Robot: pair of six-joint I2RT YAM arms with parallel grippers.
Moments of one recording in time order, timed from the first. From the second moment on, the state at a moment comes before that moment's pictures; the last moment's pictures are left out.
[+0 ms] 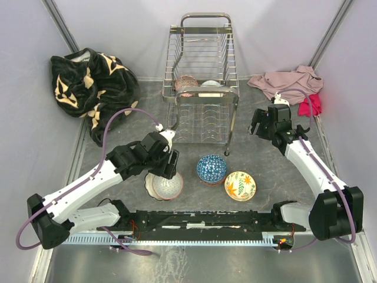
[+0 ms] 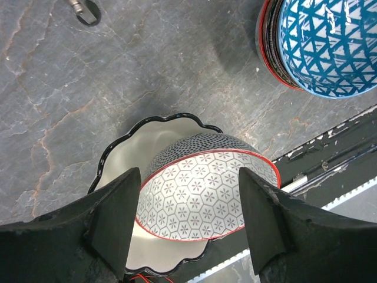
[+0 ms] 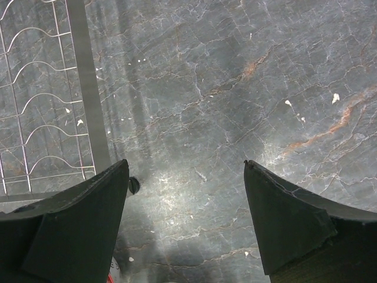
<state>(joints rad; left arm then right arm) -0.84 1.04 0.97 -0.89 -0.09 -0.40 0.18 1.23 0.90 -0.40 0.13 0.42</state>
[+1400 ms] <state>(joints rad) -0.84 1.01 1.00 -1.09 -0.19 -0.50 0.18 1.25 0.89 -0.35 0.07 0.44</state>
